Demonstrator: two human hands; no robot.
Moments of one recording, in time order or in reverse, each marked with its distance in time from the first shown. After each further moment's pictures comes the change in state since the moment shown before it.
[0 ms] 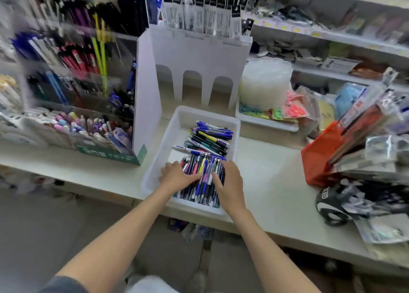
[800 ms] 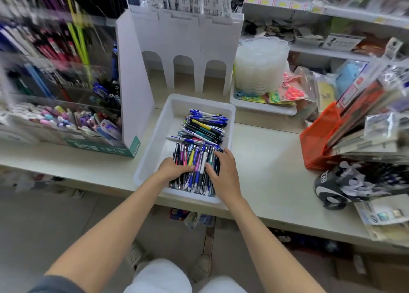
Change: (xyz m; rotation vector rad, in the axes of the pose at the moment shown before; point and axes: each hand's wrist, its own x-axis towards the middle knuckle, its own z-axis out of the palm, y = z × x) left_hand 0.003 -0.003 0.006 -0.391 -0.167 -0.099; right_hand -0.005 -0.001 -0.003 0.057 -0.047 0.095
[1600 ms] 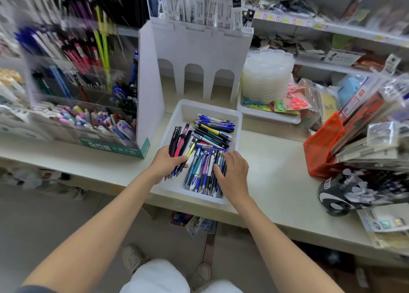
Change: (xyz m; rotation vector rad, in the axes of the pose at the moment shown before) left_hand -0.034 -0.002 -0.050 -0.343 0.026 0.317; right_hand 0.002 -0.008 -0.004 -0.227 0.105 -0.151
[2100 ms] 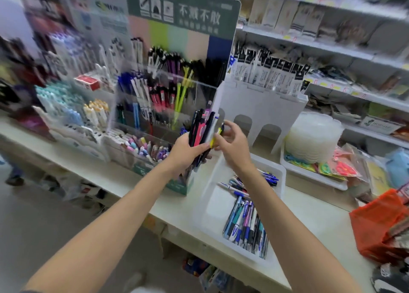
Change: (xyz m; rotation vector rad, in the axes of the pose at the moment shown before) left_hand -0.018 0.097 -0.127 -0.240 0.120 0.368; right_hand 0.134 -0.222 -0.028 0.700 -0.123 -0.100
